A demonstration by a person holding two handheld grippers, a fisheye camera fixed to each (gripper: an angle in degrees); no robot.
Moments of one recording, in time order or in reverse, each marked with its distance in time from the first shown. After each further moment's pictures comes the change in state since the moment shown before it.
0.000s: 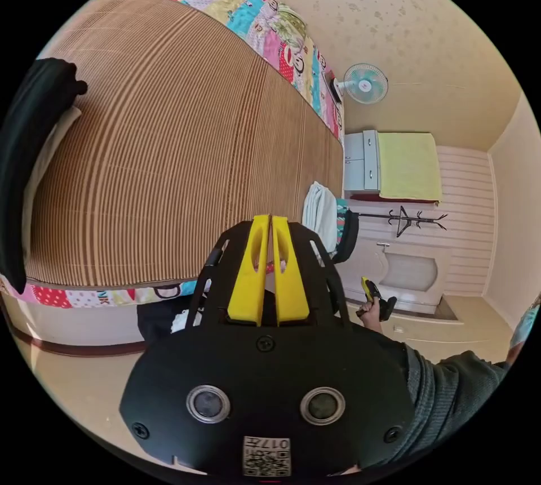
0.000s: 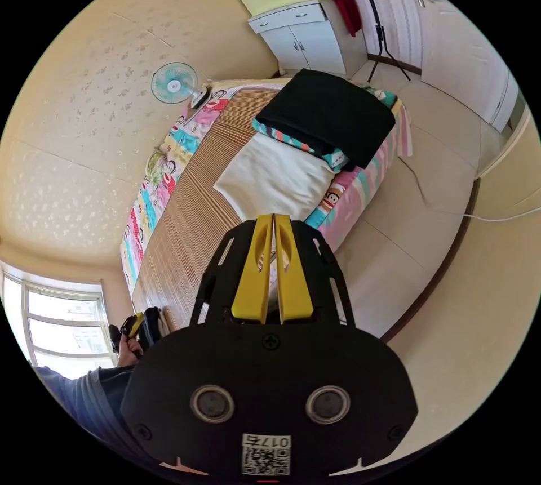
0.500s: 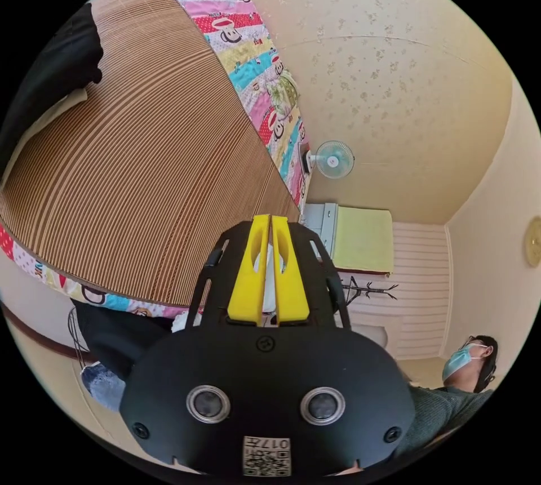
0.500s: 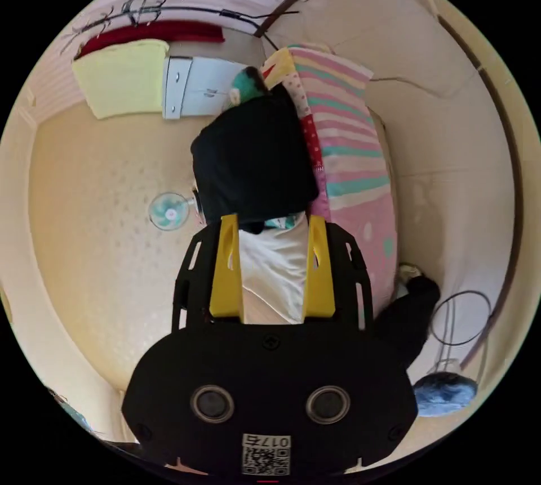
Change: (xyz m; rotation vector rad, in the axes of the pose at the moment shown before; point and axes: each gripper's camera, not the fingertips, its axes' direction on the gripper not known) left arm 0.000 0.000 -0.023 0.410 0.167 -0.216; right arm 0.269 -0.096 0.034 0.212 -0.526 0.781
